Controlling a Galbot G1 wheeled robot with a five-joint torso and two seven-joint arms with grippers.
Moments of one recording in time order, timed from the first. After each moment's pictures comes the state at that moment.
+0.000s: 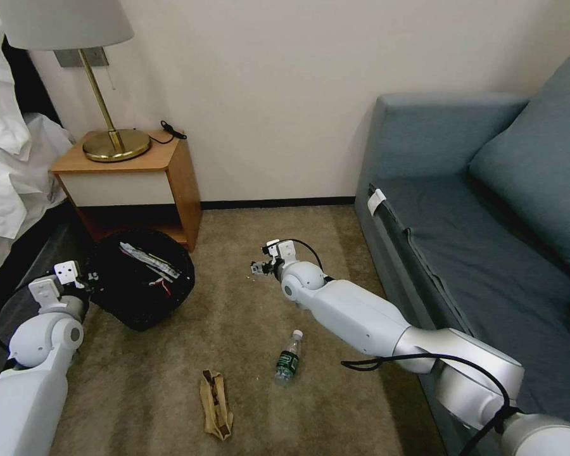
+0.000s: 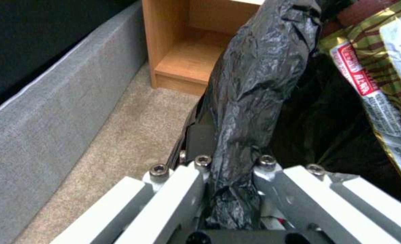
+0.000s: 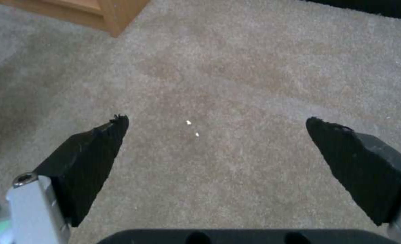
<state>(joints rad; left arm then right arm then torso) 1.11 -1.01 -0.71 -1.59 -0.67 0.42 -0.21 -0.26 1.40 -0.63 0.99 0.98 -0.34 0.34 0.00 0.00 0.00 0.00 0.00</state>
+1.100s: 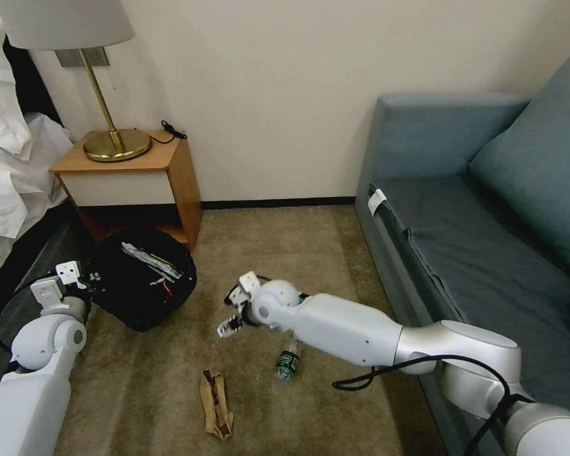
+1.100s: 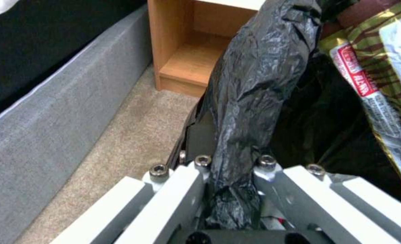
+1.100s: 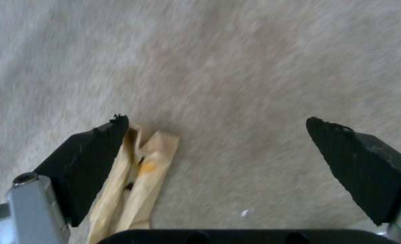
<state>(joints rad) 1.12 -1.04 -0.74 -1.64 -0.65 0.44 -0.24 -0.24 1.41 -0.91 1.21 1.33 -0.73 0.34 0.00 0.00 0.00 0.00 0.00</state>
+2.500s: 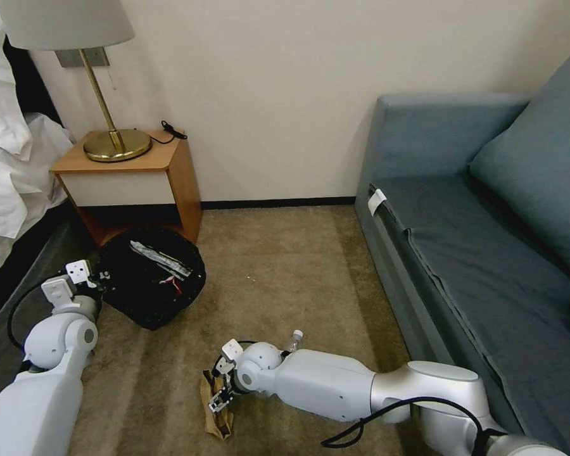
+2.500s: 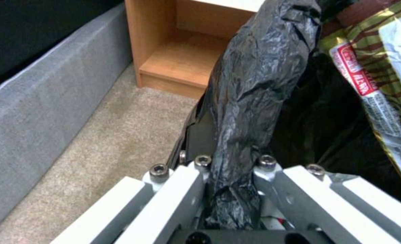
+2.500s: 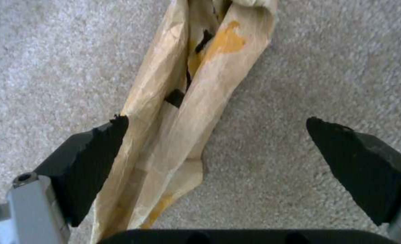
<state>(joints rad) 1.12 -1.08 -0.70 -1.68 -0.65 0.45 -0.26 -0.39 1.49 -1.01 1.07 1.23 -0.72 0.25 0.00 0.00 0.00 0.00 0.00</state>
